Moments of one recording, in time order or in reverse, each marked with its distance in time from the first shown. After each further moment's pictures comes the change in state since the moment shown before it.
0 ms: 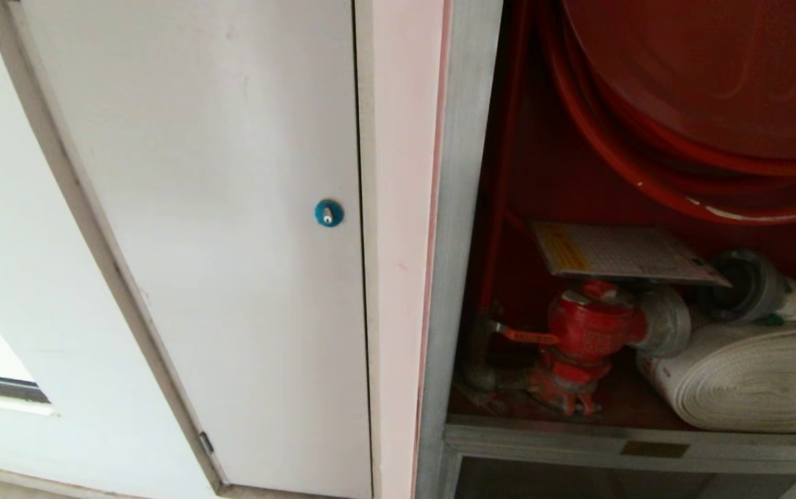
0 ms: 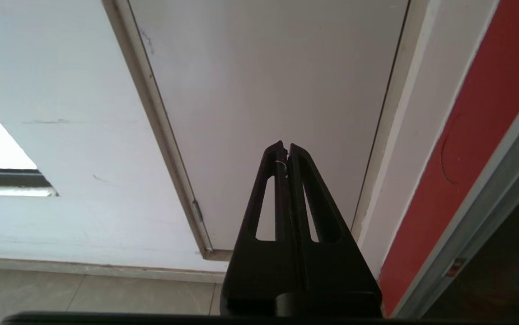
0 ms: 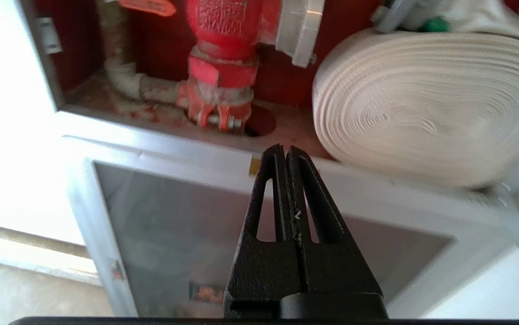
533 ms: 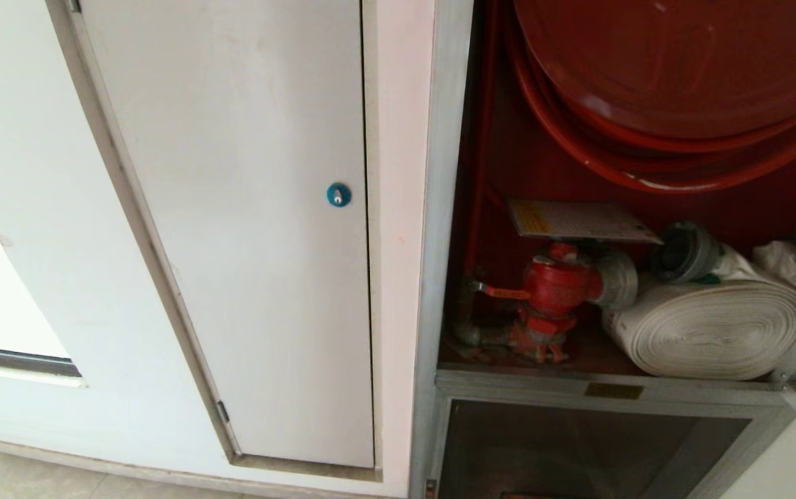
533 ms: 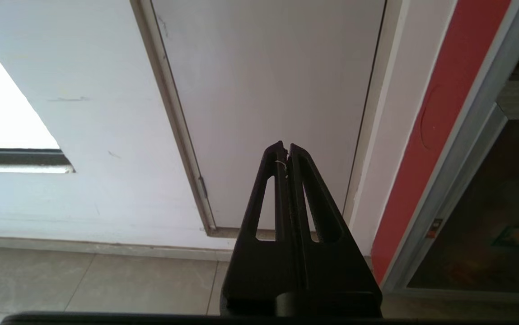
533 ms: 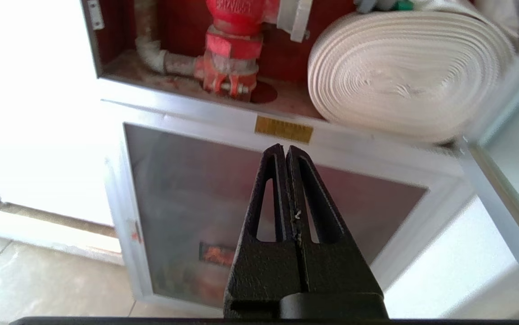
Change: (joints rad) left arm 0.000 0.000 0.000 0.000 0.000 0.001; right arm 0.000 0.000 0.000 0.000 -0.001 0.002
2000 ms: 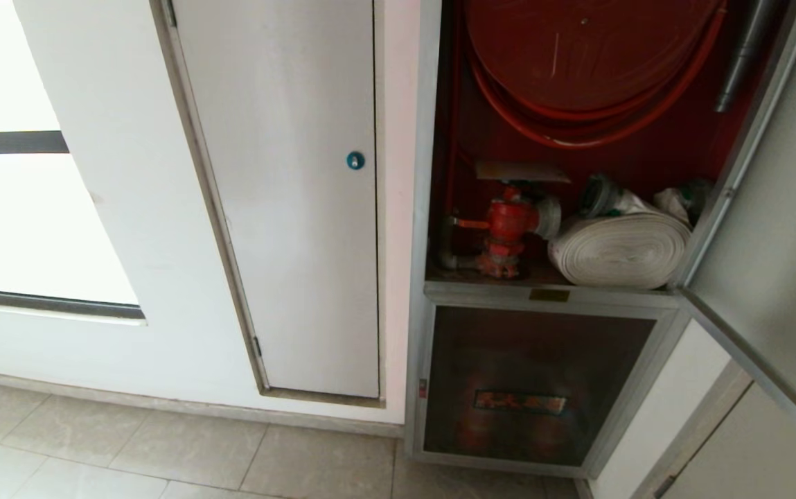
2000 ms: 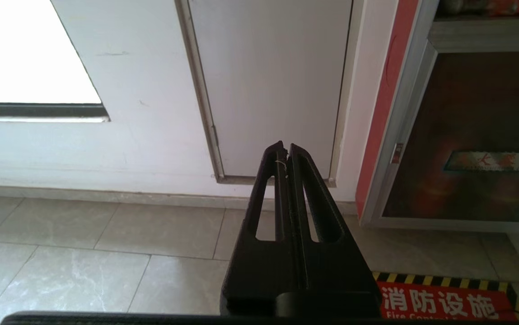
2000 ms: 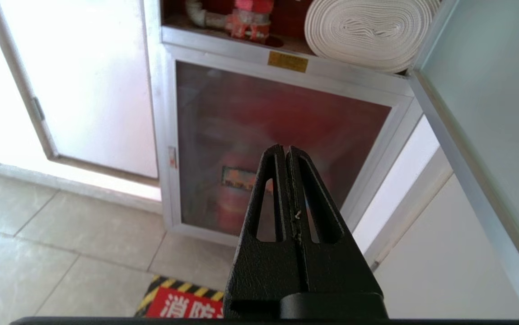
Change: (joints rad) left arm 0.000 0.000 0.001 0.000 0.000 -0.004; right arm 0.001 0.000 0.000 0.000 0.002 0.005
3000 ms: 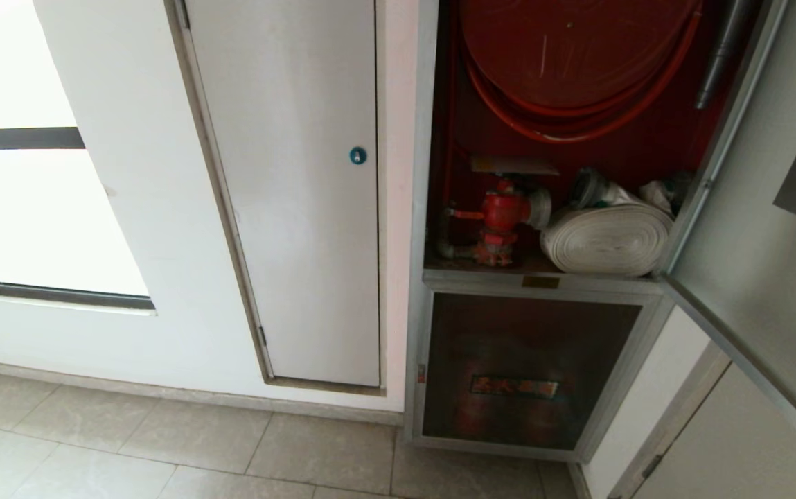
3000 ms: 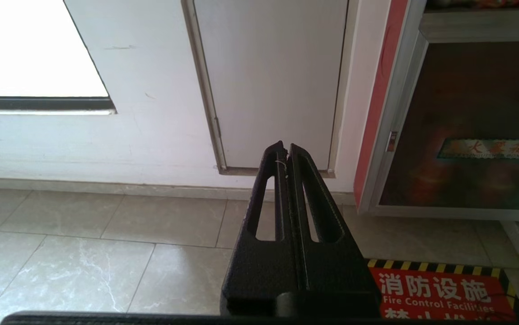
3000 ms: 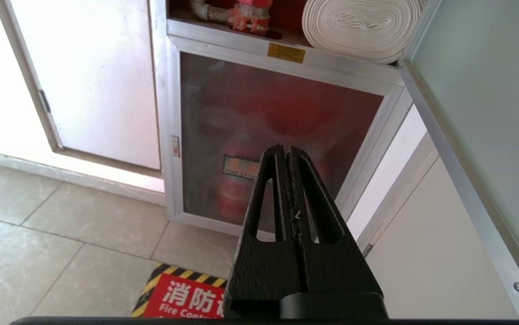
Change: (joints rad) left arm 0.000 0.000 0.001 -0.002 -0.001 0.004; right arm 0.000 0.000 0.000 0.000 -0.001 0.000
